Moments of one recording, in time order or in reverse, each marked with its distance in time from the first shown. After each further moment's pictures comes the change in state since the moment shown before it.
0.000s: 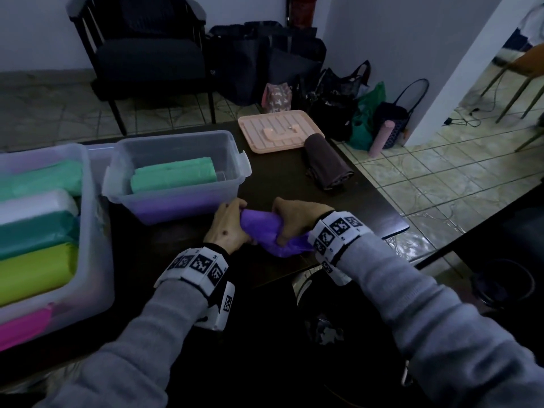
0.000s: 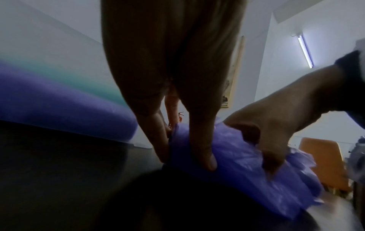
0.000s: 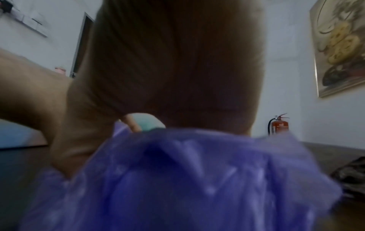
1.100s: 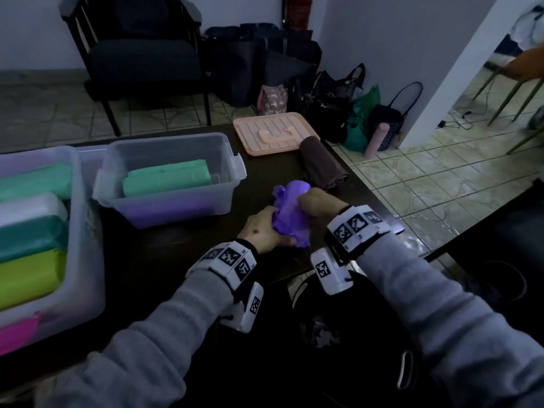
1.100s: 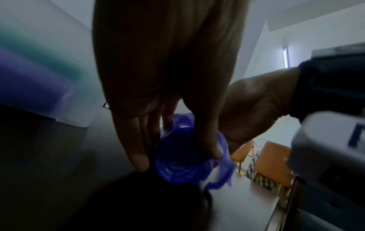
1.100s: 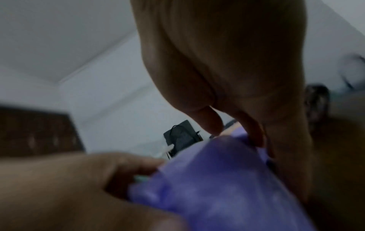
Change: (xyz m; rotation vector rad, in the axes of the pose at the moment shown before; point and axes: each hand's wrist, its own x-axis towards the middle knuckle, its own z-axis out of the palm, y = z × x) left_hand 0.005 0.041 0.028 -0.085 -0.146 0.116; right_hand -0.015 0.017 -0.006 0.720 0.335 0.349
